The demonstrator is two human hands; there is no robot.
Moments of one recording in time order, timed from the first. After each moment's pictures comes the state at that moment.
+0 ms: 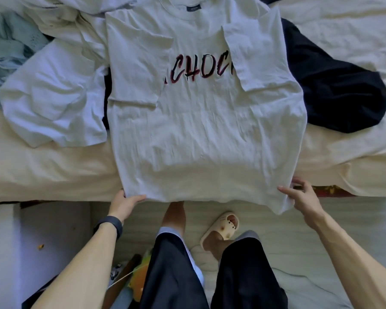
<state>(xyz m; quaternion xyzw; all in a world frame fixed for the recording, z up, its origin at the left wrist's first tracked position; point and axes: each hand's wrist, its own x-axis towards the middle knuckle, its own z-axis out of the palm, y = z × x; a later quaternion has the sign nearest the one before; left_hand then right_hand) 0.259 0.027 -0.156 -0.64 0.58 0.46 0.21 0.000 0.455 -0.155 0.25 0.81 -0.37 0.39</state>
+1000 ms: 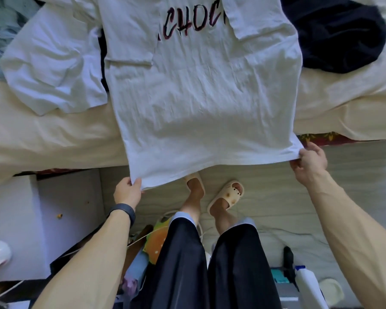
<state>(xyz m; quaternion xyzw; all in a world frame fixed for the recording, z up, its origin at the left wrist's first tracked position) 0.333 0.078 -0.128 -0.65 0.64 0.37 0.16 0.047 0.464 -0.145 0.50 0.63 -0.56 0.19</state>
